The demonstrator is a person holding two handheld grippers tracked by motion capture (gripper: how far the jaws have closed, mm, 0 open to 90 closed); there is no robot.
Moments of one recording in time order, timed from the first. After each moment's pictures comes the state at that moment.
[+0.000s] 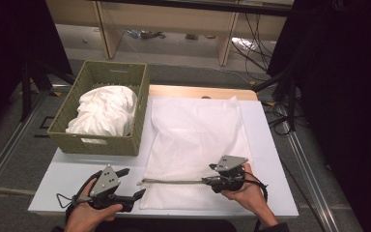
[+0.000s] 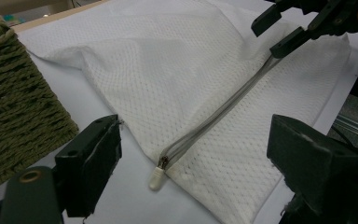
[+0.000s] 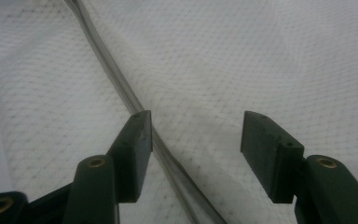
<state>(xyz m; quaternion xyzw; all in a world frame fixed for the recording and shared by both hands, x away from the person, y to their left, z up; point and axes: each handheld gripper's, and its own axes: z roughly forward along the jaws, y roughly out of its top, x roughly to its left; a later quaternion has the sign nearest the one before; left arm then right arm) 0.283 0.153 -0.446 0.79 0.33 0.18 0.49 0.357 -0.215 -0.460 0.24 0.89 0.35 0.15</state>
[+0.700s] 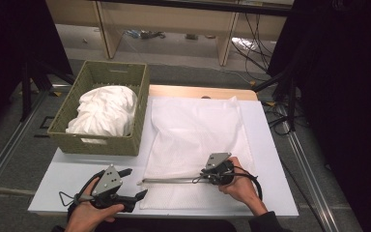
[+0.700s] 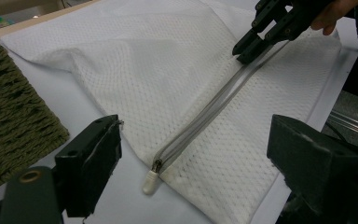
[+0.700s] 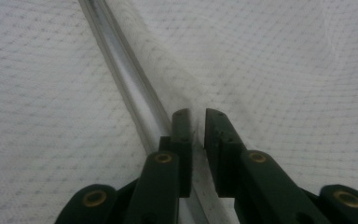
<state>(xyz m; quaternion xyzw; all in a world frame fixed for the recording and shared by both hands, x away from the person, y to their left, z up) 0.285 0.150 -0.446 0.80 0.31 0.17 0.49 0.379 -0.198 -0.469 0.18 0.93 0.28 0.14</state>
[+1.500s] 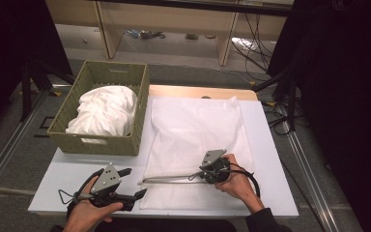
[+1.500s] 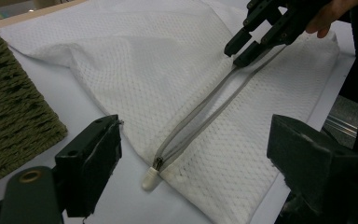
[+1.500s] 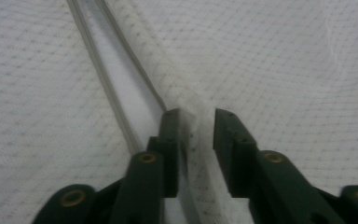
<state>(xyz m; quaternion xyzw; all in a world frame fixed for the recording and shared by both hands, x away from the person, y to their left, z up) 0.288 0.153 -0.447 0.80 0.32 0.16 0.49 0.386 -0.187 -0.467 0.19 0.93 0.27 0.13</state>
